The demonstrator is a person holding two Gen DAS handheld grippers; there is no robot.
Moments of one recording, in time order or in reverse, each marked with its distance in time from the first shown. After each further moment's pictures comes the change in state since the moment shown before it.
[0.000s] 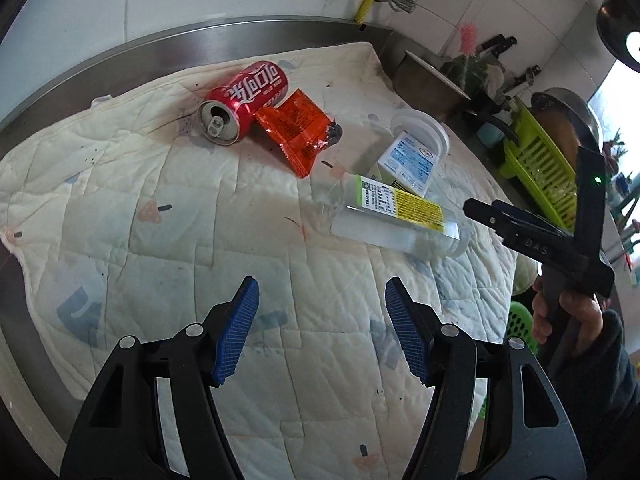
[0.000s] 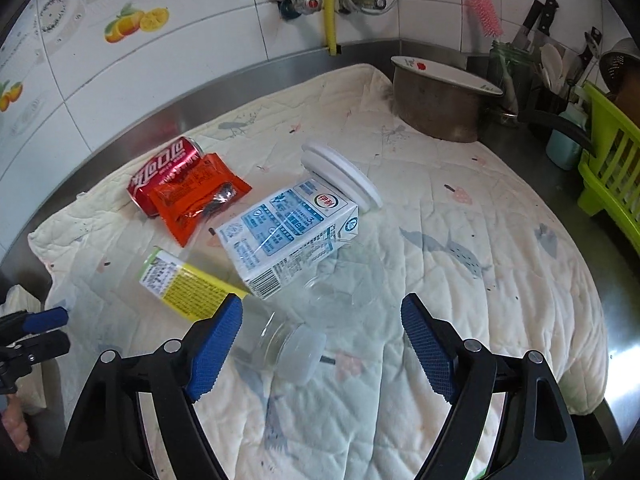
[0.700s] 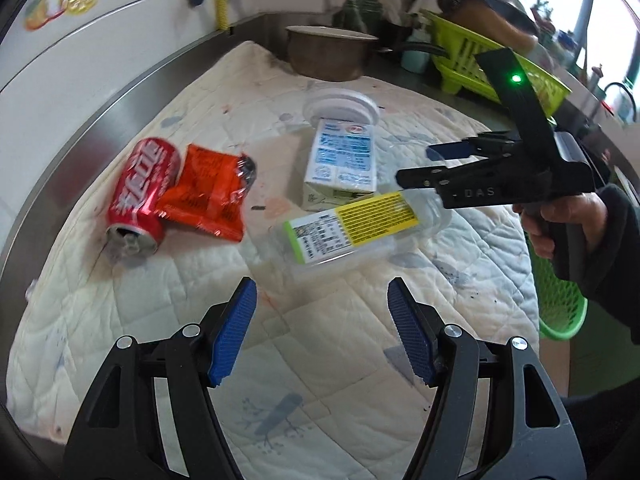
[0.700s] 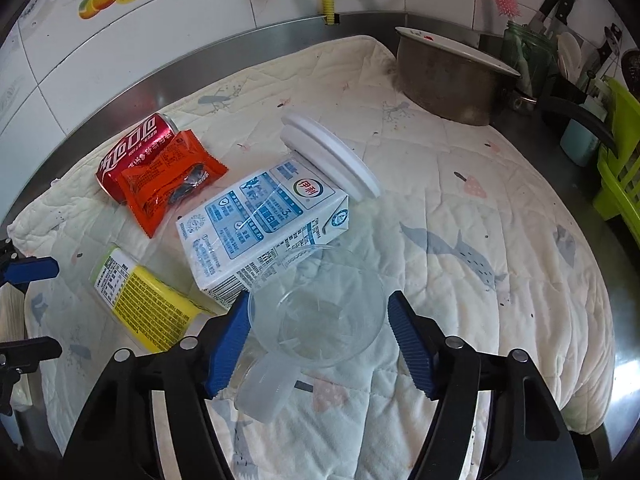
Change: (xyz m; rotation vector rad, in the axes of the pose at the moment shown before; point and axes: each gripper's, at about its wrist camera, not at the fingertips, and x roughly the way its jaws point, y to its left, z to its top) left arm 0.036 -0.048 0.041 0.527 0.070 -0.050; right arm 0.041 -0.010 0.009 -0.020 0.078 -0.012
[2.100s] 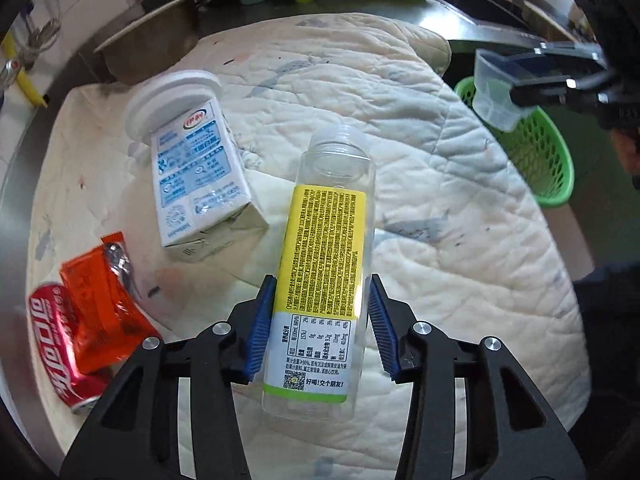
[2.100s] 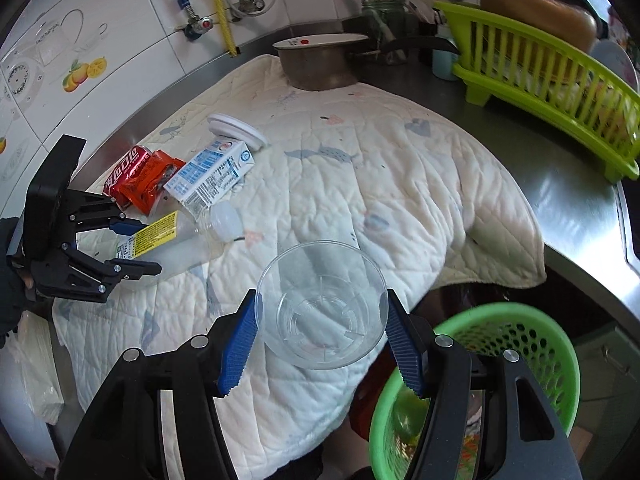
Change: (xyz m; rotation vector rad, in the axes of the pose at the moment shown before) left arm 0.076 -0.061 0.035 0.518 0.252 -0.187; right arm -0.132 -0.051 -0.125 0.306 -0.056 -0.078
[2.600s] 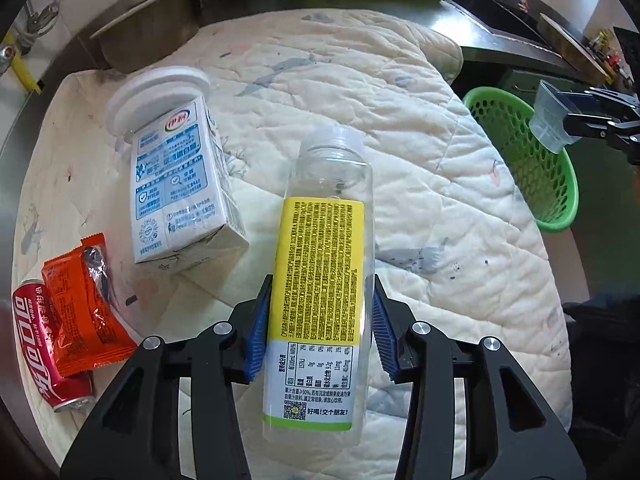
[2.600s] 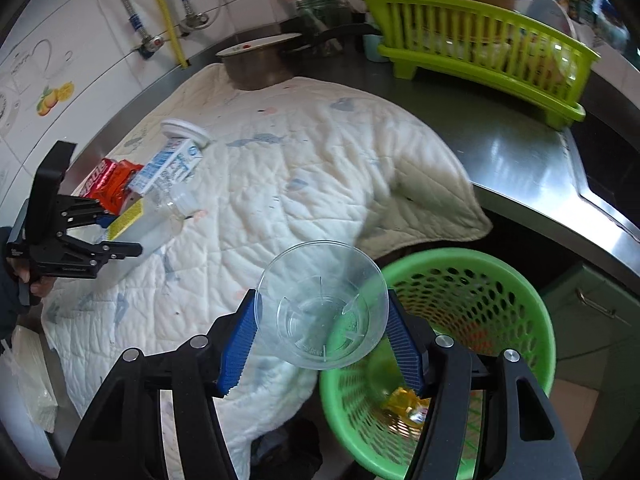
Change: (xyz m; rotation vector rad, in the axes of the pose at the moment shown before) left arm 0.014 -0.012 0.014 -0.046 0.006 0.021; right arm -0.037 -0.052 -0.044 0.123 -0.011 -0.100
